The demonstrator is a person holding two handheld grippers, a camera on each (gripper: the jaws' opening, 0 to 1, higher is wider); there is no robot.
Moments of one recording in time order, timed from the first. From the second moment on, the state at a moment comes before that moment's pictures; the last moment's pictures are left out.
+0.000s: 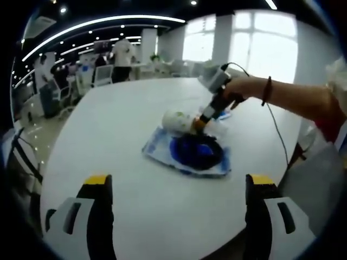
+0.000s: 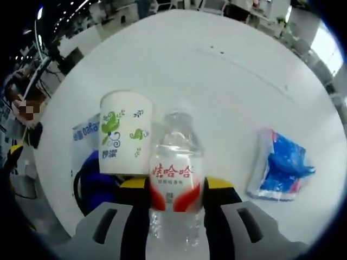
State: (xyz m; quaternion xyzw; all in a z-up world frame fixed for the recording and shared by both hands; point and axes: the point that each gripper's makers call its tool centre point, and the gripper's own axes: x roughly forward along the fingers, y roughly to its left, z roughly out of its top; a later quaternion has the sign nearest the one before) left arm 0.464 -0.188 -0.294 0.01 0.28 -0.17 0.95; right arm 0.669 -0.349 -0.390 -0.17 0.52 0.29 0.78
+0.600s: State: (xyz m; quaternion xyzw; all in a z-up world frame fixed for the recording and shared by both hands) left arm 0.464 -0.190 -0.292 0.01 0.27 -0.18 0.95; right arm 0.677 -0.347 -0.346 -0.10 0.42 0.32 0.85
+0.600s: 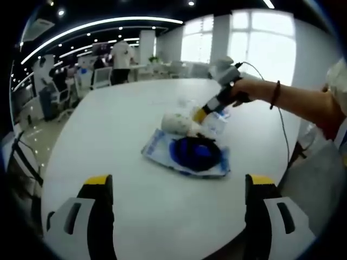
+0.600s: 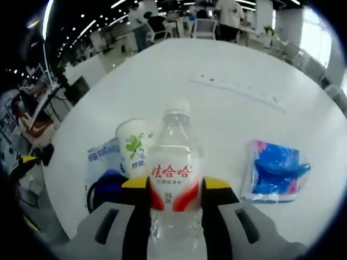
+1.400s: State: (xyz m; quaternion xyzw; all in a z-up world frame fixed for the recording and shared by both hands) left arm 0.468 -0.196 -0.272 0.00 0.23 -0.19 0.96; right arm 0.649 -0.325 -0.285 -0.07 0.26 0.36 0.89
